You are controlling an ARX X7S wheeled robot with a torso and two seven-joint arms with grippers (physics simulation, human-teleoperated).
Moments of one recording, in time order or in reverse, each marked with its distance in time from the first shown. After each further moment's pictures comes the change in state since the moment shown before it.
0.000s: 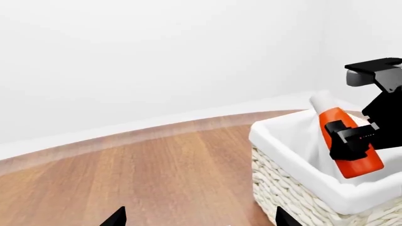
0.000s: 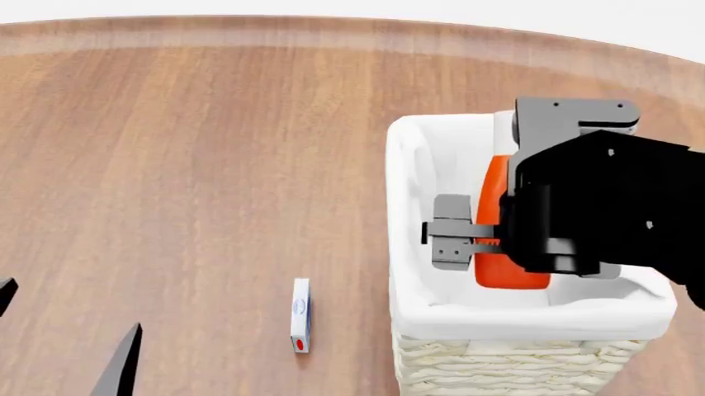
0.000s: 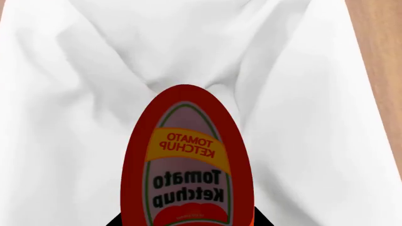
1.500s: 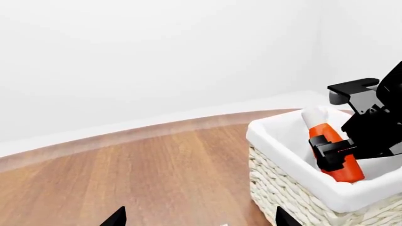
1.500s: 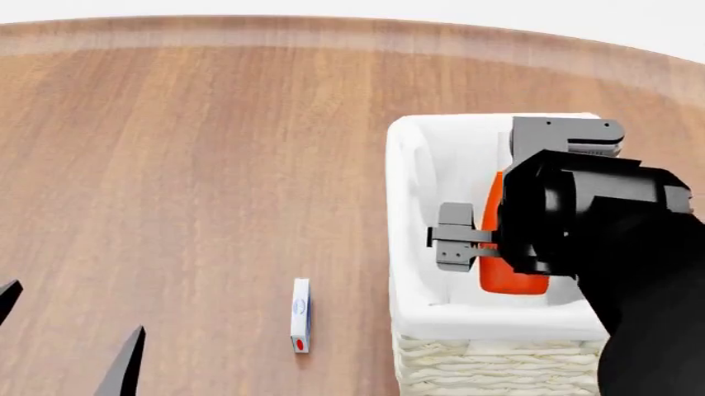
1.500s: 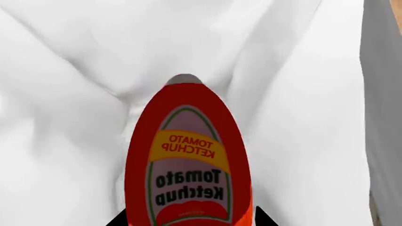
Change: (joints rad) left arm 0.013 0.003 -0.009 -0.005 -0.001 0.004 0.014; right arm -0.220 -0.223 -0.028 0.548 -0.053 0.127 -0.197
